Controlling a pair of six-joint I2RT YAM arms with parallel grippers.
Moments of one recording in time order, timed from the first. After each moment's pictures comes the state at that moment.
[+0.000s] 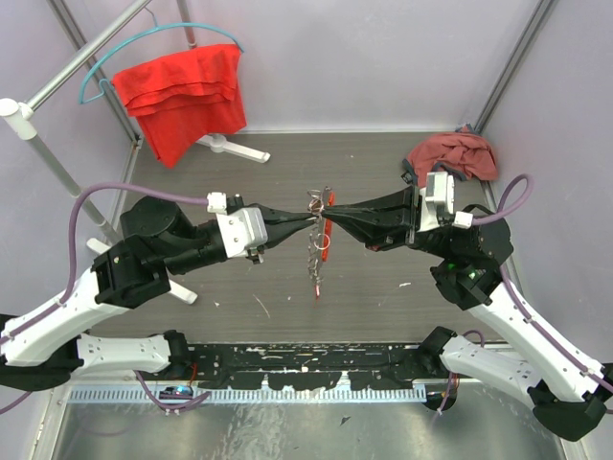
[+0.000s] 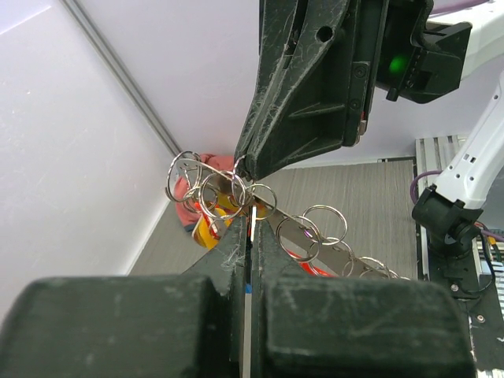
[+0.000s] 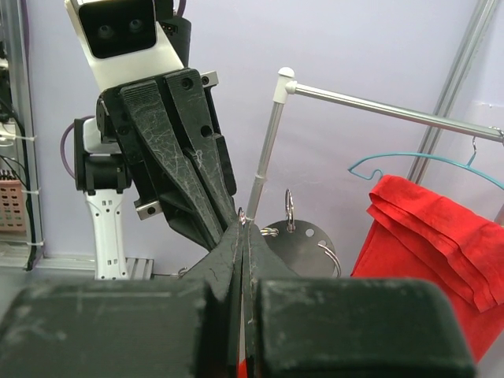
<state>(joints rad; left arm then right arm) -1.20 1.02 1.43 -0.29 0.11 0.37 0.74 0.83 1.02 0.46 -0.64 0.19</state>
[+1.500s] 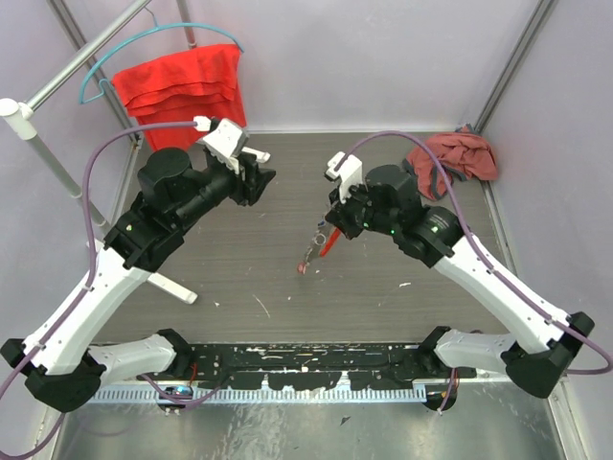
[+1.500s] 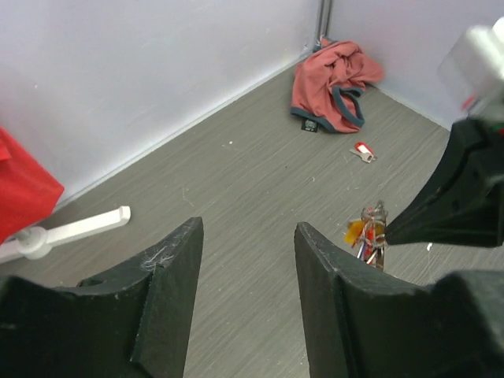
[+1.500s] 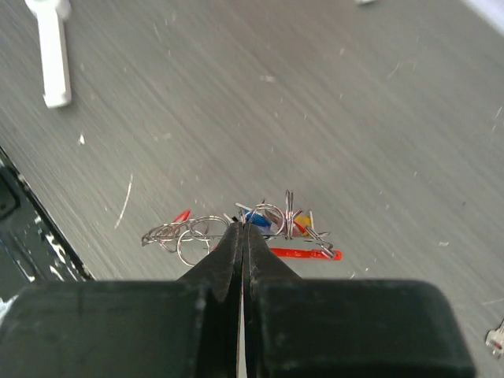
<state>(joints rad) -0.71 1.09 1.39 -0.36 0.02 0.06 0.74 1.14 1.29 -0.58 -0.12 -0.05</state>
